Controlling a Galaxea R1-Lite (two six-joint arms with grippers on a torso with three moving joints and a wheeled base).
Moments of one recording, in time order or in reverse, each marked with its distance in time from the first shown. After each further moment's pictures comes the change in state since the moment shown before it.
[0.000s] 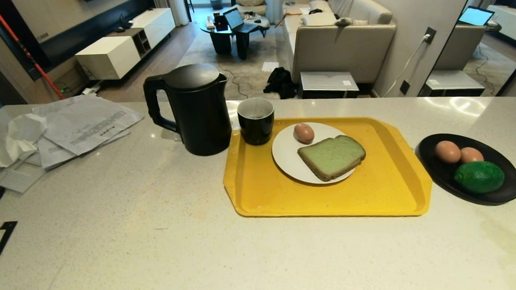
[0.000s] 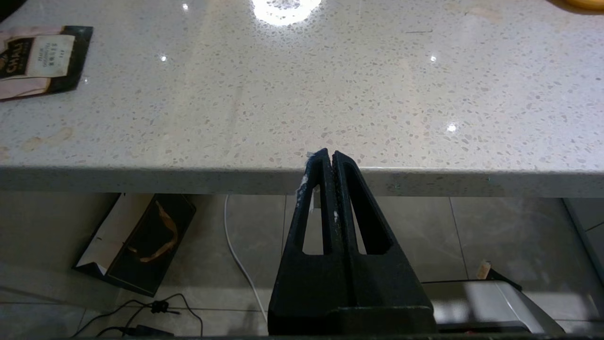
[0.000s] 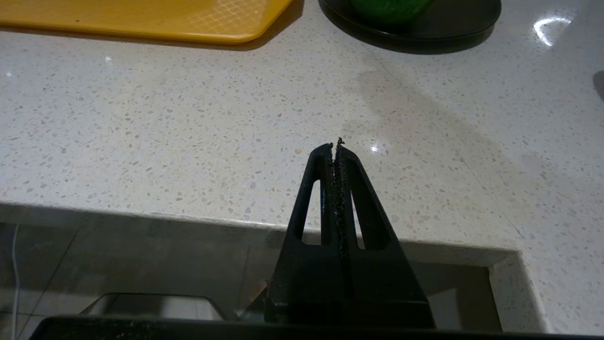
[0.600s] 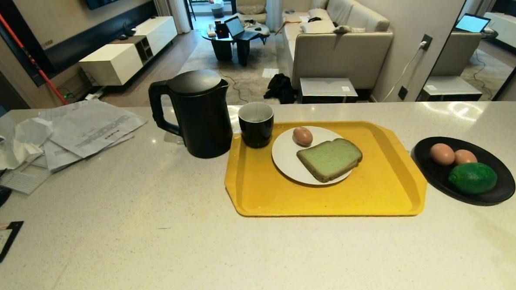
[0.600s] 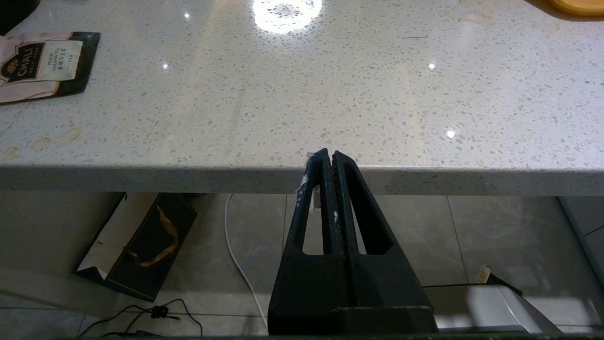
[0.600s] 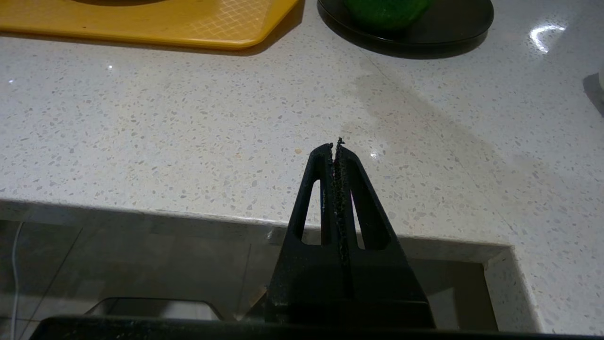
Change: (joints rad) left arm 0.000 0.000 0.000 0.000 -0.001 0.000; right arm 0.000 0.000 0.000 0.000 0.000 0.000
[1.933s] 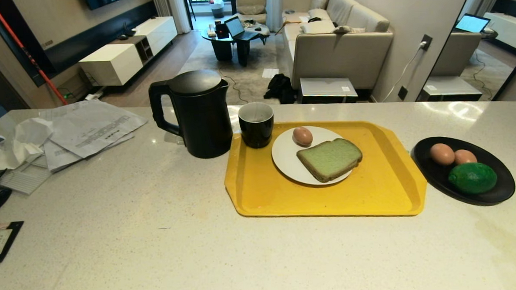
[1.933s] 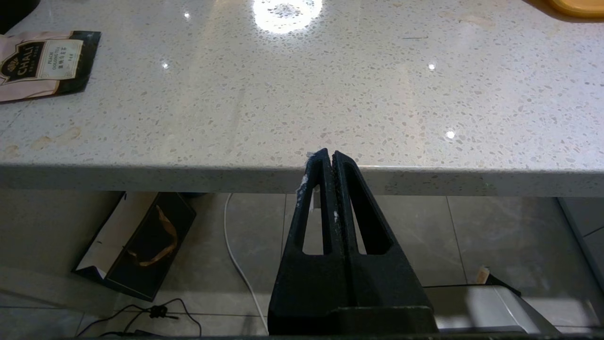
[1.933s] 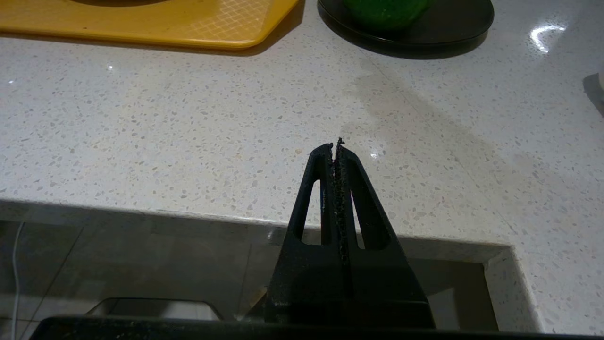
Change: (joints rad) left arm 0.000 0.000 0.000 0.000 0.001 -0.004; right arm 0.000 0.000 0.000 0.000 0.000 0.001
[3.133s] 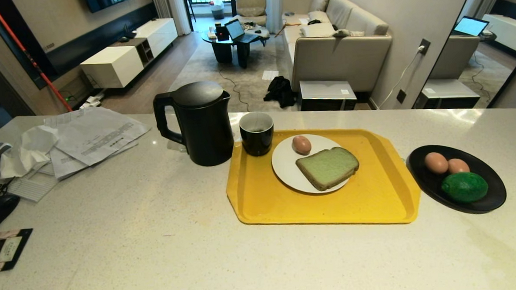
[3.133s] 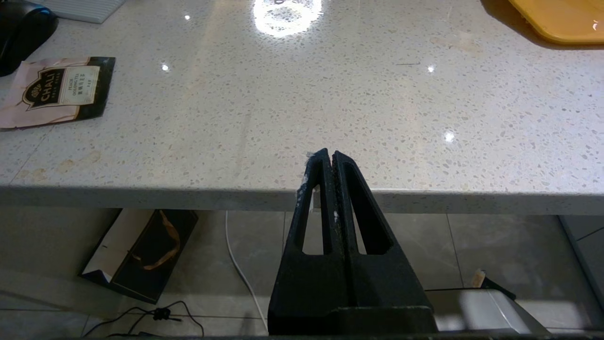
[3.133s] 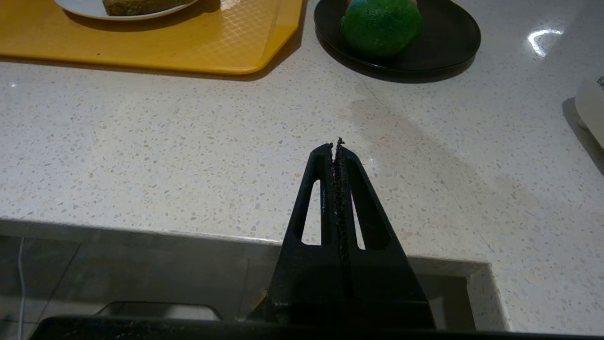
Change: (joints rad) left arm 0.000 0.000 0.000 0.000 0.000 -0.001; right arm 0.000 0.000 0.000 0.000 0.000 0.000
